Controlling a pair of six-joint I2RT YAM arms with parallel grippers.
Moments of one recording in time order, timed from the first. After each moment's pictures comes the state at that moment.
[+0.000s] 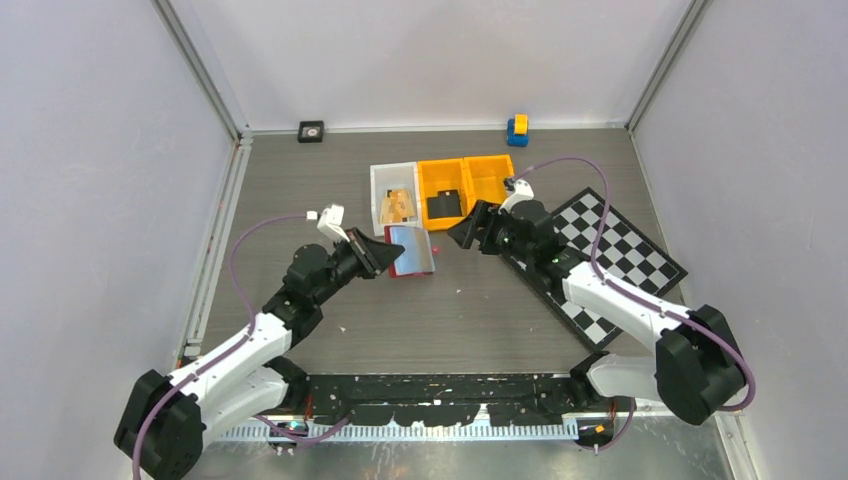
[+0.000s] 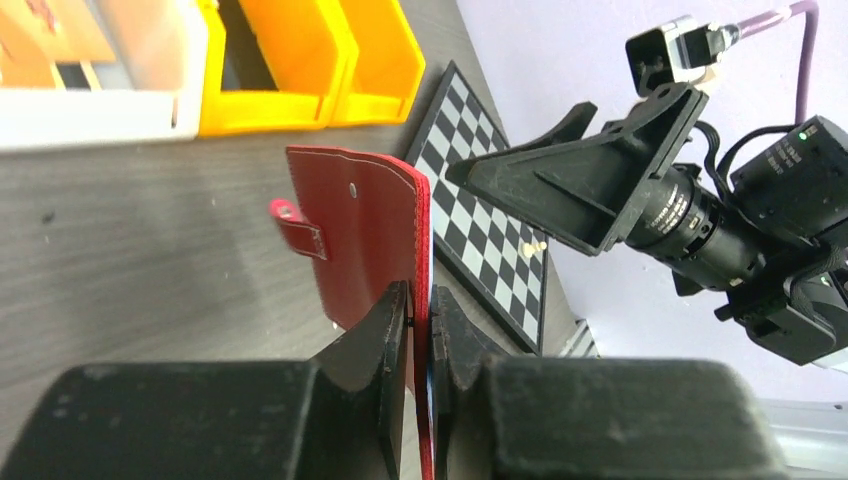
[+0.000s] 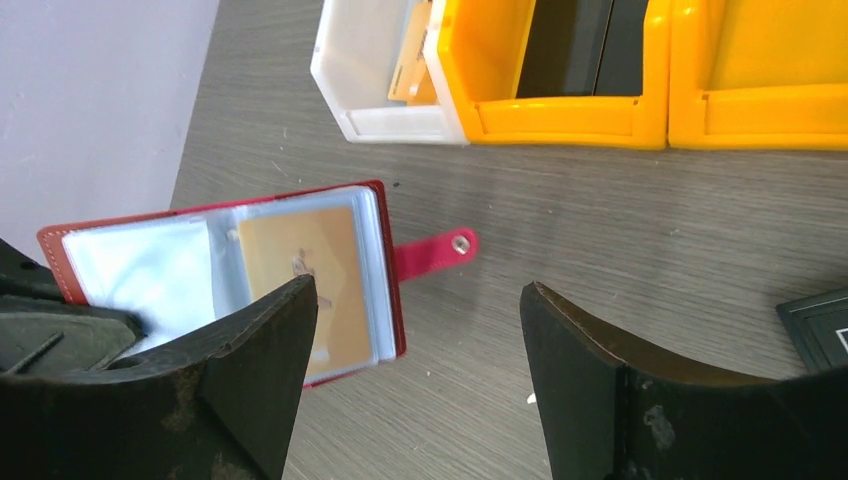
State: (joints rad) left arm -0.56 0.90 0.39 0.40 0.17 -0.88; right arm 0.56 1.26 0.73 0.12 -0.10 0.66
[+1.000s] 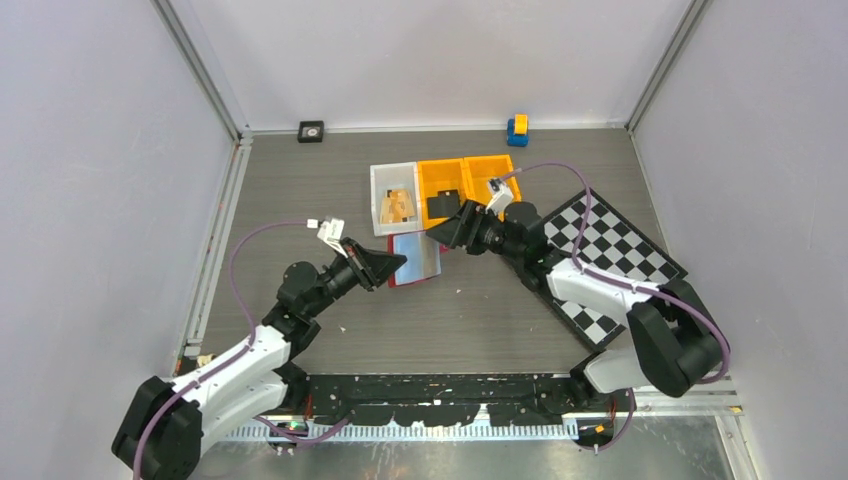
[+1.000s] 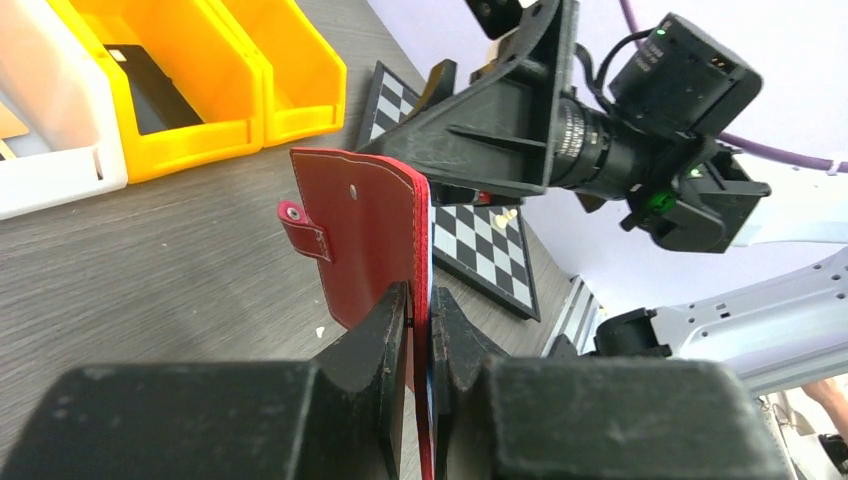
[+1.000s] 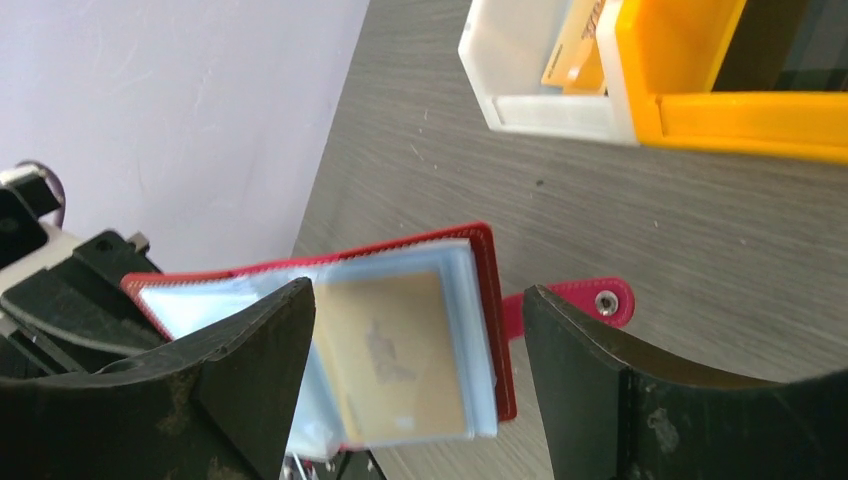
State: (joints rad) left arm -0.56 0.85 0.28 0.64 0.30 -0.75; right arm 0.57 1.41 0.69 0.48 -0.32 0.86
